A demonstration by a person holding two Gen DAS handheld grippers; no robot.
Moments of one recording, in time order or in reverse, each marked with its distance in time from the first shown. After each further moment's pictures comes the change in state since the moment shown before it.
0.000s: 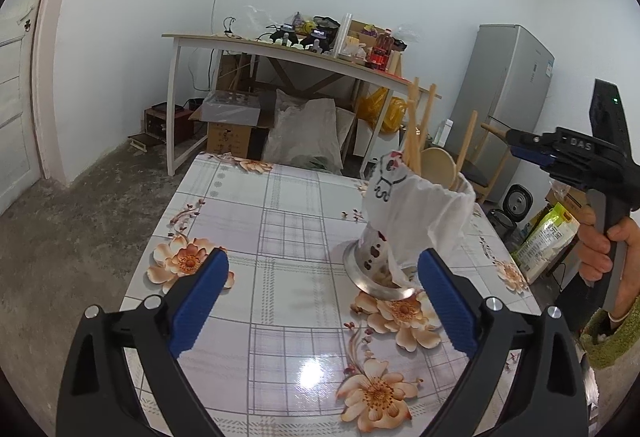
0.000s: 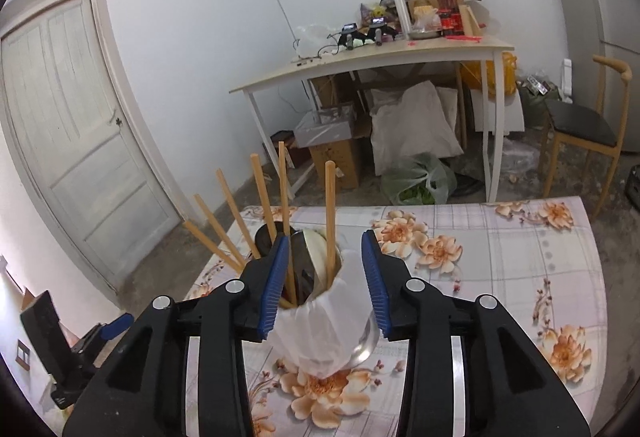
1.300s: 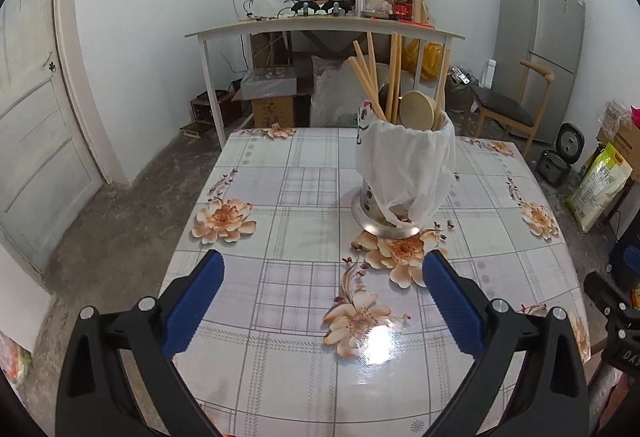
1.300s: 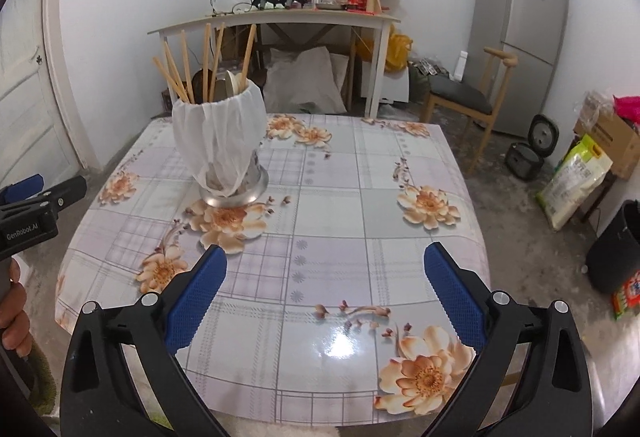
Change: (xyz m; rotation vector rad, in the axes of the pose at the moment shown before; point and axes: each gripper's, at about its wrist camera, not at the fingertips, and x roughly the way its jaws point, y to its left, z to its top) left arm -0.038 -0.095 -0.014 0.123 0.175 0.277; right arm -0.111 0.029 -0.148 -0.066 0.109 -0.481
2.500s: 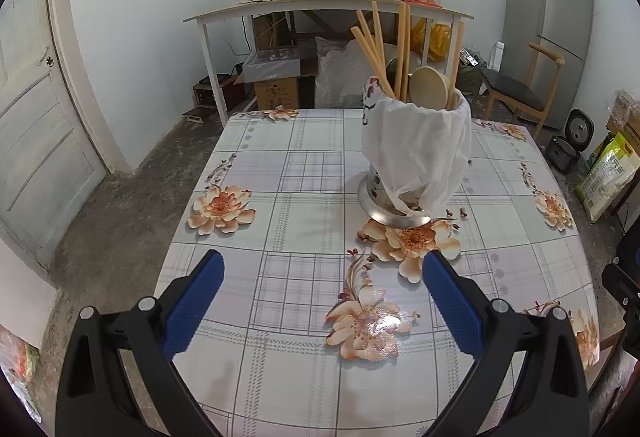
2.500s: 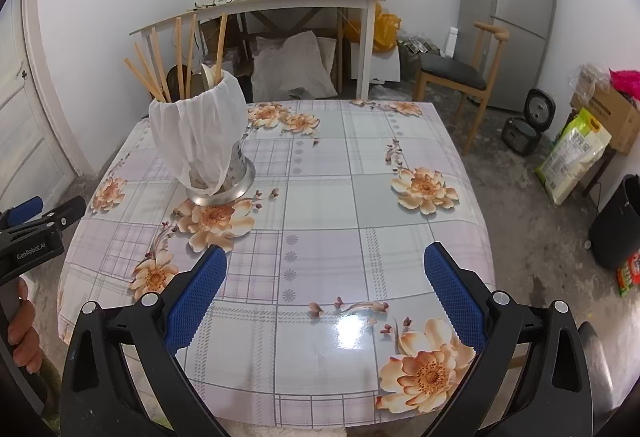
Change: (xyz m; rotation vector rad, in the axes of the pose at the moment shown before) left arm 0.026 -0.004 0.004 0.012 0.063 0.034; right arm 0.025 -0.024 0.002 0.066 0.063 -0.003
